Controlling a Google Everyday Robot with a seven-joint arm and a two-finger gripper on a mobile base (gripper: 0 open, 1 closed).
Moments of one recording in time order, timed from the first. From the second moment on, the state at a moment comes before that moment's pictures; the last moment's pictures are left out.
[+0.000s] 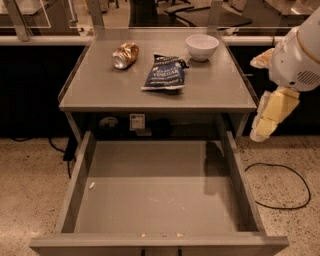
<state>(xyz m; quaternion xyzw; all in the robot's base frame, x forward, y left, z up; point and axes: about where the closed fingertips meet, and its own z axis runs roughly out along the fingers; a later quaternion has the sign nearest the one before) 0.492 -0.207 0.948 -0.62 0.75 -0.02 0.21</state>
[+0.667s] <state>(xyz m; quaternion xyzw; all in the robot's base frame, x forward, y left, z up) 0.574 -0.189 0.893 -0.65 0.72 0.02 0.25</state>
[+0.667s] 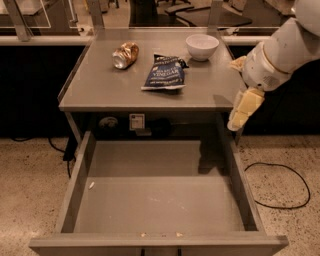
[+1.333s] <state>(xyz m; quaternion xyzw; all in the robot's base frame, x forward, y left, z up) 0.665 -0.151 0.898 -0.68 0.68 0.04 0.27</state>
